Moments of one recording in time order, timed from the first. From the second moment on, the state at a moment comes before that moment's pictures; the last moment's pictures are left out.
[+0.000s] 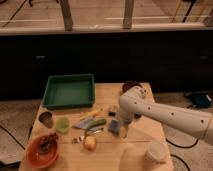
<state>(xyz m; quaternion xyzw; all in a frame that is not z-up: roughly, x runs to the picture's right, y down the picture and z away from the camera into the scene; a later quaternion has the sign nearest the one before) 0.087 0.219 0.803 -0.35 -0.10 -0.03 0.93</state>
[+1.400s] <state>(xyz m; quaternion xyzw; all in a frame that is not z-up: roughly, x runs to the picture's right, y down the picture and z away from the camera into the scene) 0.089 0.187 0.795 -0.32 -0.11 -0.03 0.94</state>
